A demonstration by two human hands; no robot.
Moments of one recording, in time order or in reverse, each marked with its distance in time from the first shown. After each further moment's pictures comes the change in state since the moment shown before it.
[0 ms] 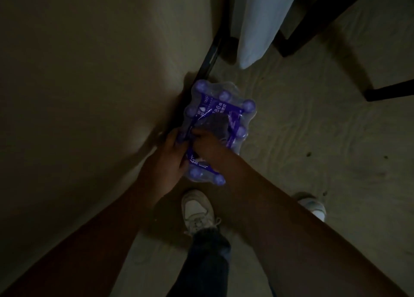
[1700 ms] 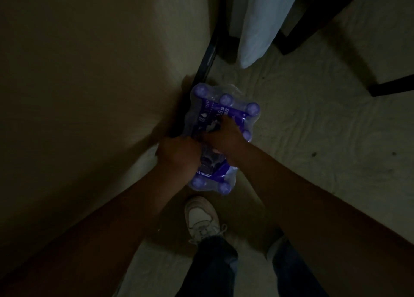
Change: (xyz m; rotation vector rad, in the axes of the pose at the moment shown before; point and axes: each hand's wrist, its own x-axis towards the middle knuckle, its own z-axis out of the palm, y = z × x) left_hand 0.062 0.017 0.004 0.529 -0.384 -0.090; right_hand 0.018 0.003 -0.036 0.074 0.228 0.006
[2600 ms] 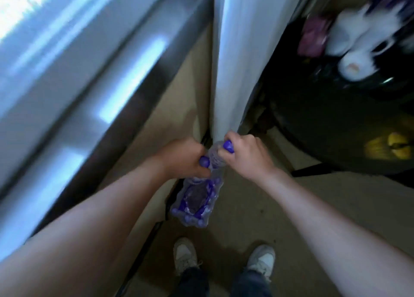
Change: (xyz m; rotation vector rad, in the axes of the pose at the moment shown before) left_hand -0.194 -0.043 -0.332 -0.336 0.395 0.352; right_hand -0.271 -0.249 -0.170 -0.844 0.445 -0.791
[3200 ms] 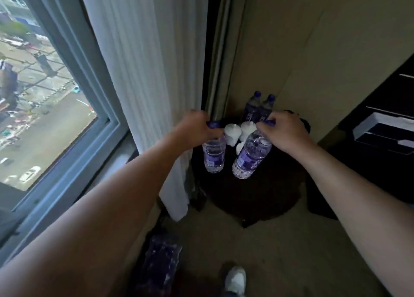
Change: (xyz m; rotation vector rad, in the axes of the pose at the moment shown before) left_hand 0.107 0.215 -0.295 -0.294 0.492 0.060; right_hand 0.009 0.072 -0.413 0.046 0.358 0.357
